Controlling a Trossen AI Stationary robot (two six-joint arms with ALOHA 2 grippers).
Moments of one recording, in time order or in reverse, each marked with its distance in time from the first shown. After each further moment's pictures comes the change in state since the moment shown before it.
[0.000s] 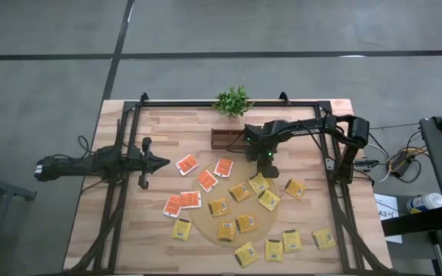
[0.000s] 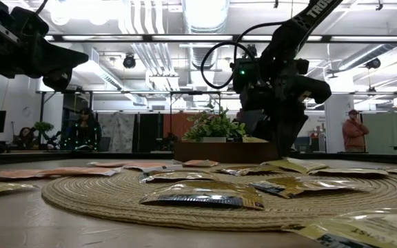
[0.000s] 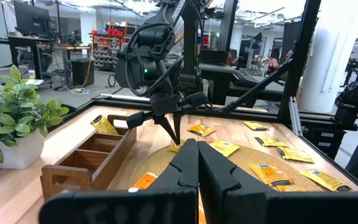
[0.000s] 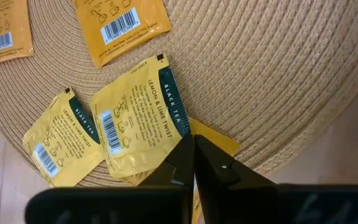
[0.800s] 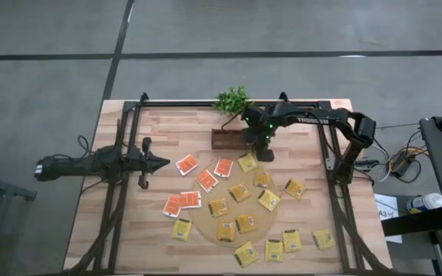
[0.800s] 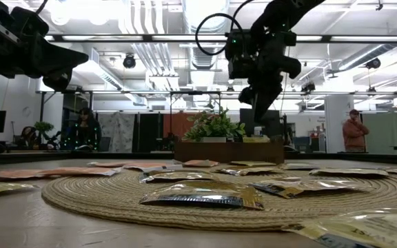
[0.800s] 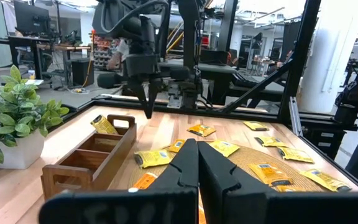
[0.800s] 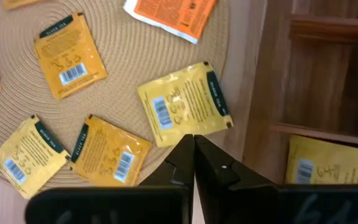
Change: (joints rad) left arm 0.000 0.000 0.000 0.000 0.000 0.000; right arm -0.071 -0.057 0.250 -0.182 0.167 -0.041
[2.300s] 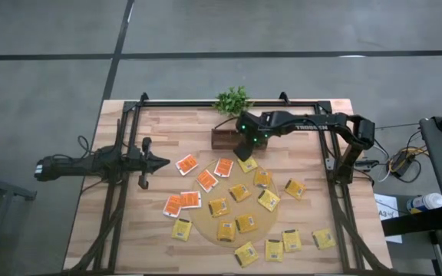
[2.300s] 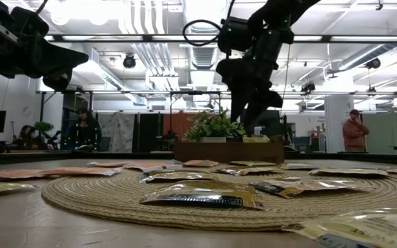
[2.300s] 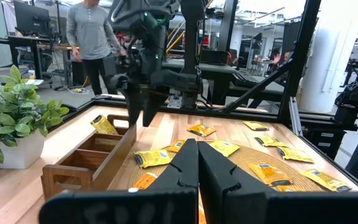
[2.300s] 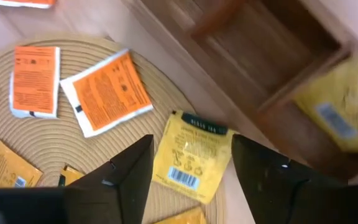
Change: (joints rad) left arm 0.000 0.000 0.000 0.002 0.000 0.000; right arm 0.097 -0.001 -0.035 0.191 0.223 0.975
